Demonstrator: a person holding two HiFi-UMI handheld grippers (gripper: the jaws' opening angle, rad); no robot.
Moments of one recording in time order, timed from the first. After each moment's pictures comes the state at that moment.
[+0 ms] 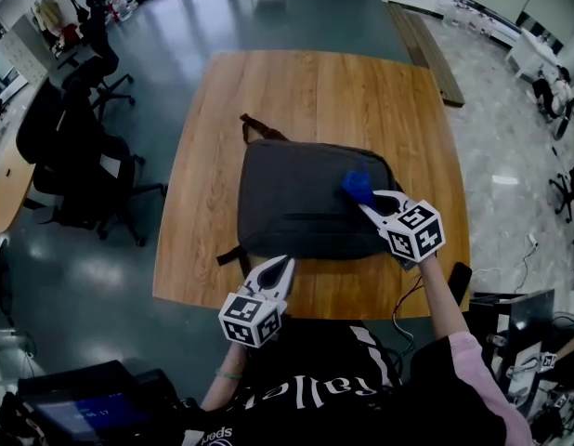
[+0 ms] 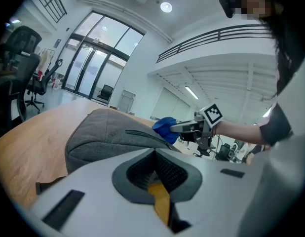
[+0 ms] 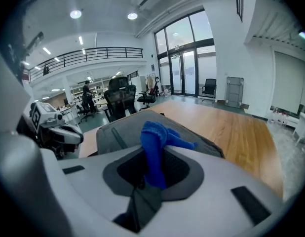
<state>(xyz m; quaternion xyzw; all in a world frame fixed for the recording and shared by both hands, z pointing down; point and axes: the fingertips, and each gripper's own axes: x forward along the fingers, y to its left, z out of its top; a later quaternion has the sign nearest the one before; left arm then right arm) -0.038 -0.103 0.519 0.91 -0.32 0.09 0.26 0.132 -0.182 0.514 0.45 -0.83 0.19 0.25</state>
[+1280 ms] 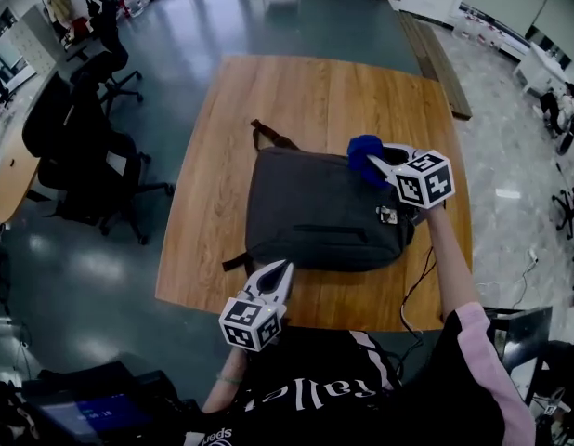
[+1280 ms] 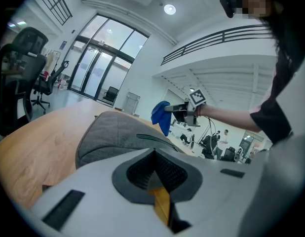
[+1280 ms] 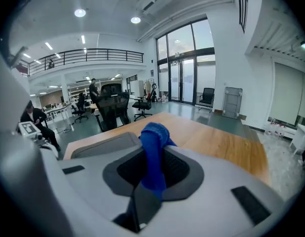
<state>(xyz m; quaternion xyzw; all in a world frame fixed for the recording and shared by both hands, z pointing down) -0.049 -0.119 0.521 0.90 -0.34 0.08 0.26 0.162 -0.303 0.454 0.48 -0.83 0.15 0.24</state>
